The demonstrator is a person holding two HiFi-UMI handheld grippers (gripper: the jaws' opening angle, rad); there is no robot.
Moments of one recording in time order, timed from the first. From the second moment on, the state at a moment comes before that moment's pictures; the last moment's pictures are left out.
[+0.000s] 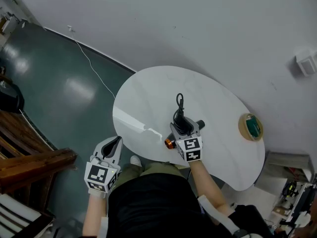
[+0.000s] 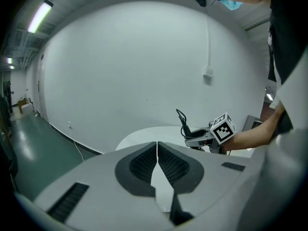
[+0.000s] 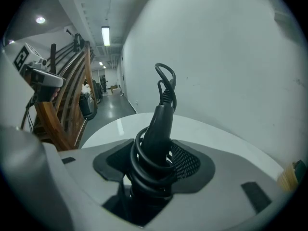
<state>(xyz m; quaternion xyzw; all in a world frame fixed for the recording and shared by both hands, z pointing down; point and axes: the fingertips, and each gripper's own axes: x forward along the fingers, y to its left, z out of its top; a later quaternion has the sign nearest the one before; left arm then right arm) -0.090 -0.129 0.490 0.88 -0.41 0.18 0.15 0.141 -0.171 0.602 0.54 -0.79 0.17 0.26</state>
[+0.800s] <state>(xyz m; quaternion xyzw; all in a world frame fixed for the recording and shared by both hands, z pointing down) -0.097 -0.139 0.509 0.85 -0.45 0.19 0.18 0.128 -0.240 0.654 0.47 -0.77 0.25 0.35</state>
